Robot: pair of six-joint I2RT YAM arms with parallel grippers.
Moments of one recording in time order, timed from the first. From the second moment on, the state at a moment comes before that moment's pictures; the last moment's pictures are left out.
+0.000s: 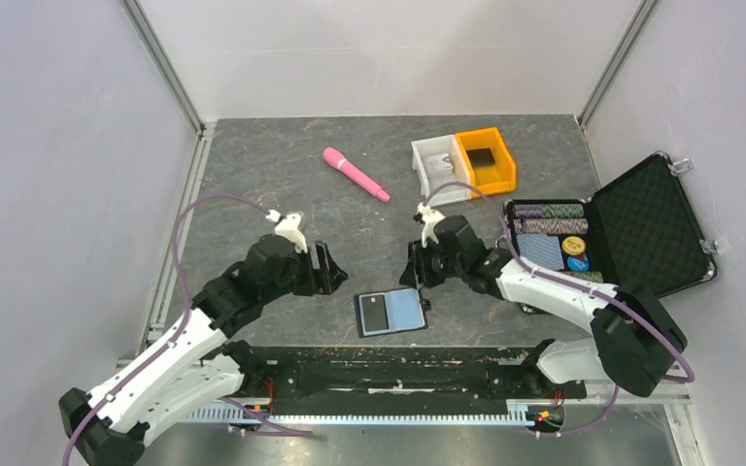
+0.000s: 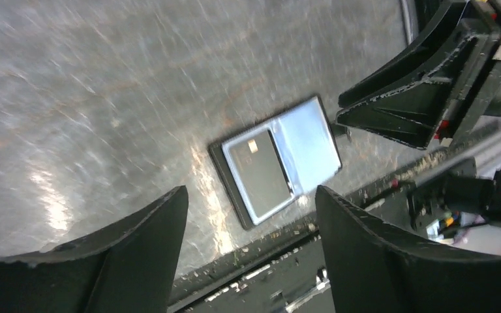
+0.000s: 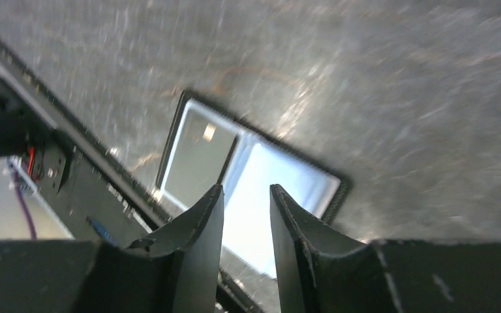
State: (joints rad) left arm -0.69 0.74 0.70 -0.58 -0.06 -0.60; right arm 0.70 1.33 0.72 -0.11 -0.24 0.43
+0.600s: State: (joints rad) left arm -0.69 1.00 0.37 -0.07 0.29 -0.80; right arm 0.86 1.32 0.47 0.24 -0.34 0.62
